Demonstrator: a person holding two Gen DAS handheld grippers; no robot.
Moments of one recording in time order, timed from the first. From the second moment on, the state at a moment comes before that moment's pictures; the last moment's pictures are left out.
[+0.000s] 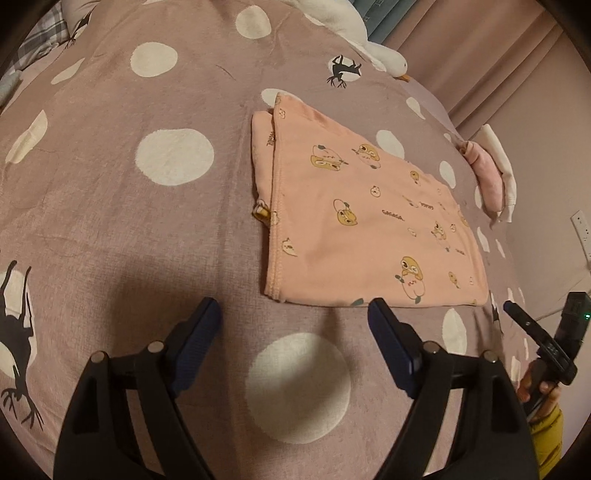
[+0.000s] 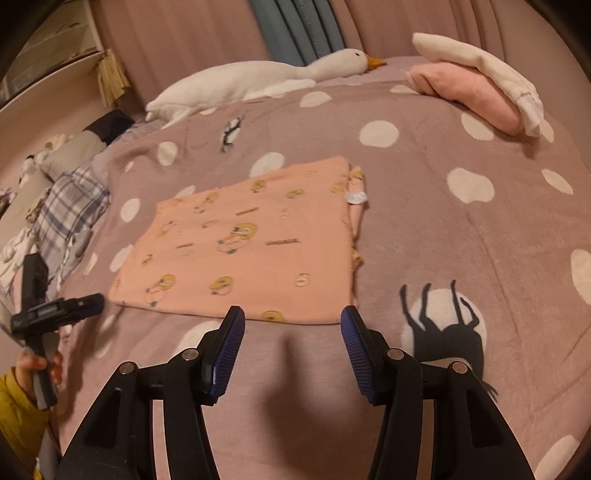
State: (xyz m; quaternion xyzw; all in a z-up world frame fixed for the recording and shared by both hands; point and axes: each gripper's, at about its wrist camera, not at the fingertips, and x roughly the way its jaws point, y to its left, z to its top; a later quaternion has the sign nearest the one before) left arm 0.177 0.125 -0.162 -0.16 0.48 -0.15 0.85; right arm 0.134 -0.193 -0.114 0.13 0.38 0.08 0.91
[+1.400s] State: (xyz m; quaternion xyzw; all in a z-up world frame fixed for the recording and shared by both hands) left arm 0.184 0.125 -0.160 -0.26 0.51 -0.20 0.79; right arm 0.159 -0.122 -0.109 0.21 0.41 0.19 0.86
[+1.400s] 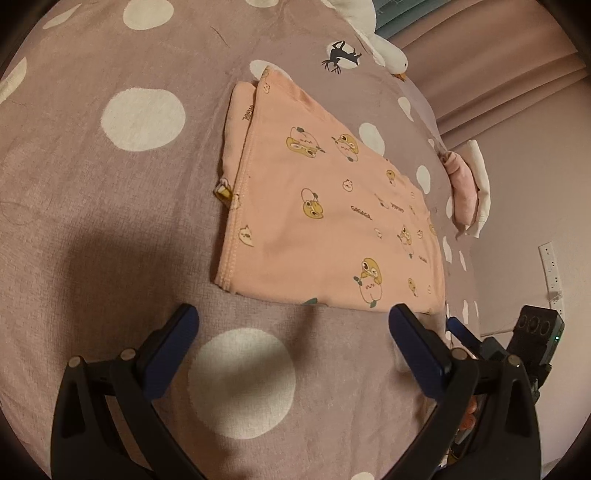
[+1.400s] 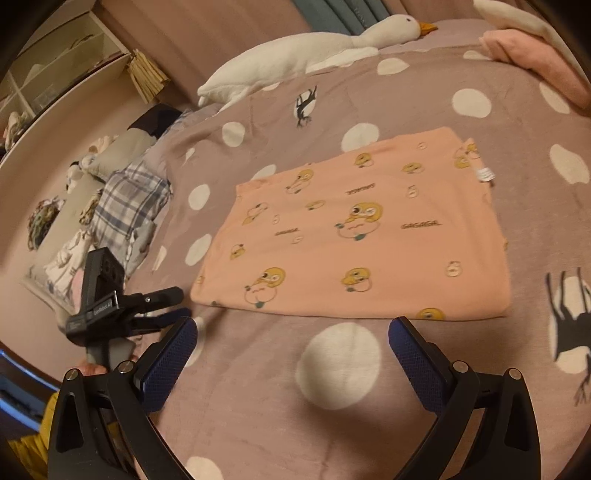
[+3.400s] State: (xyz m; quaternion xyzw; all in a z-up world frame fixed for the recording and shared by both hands) left arm 0.278 0.103 -0.179 -0.24 0.52 -0.20 0.79; right arm 0.356 -0.032 -0.150 0.11 0.49 0.12 0.86
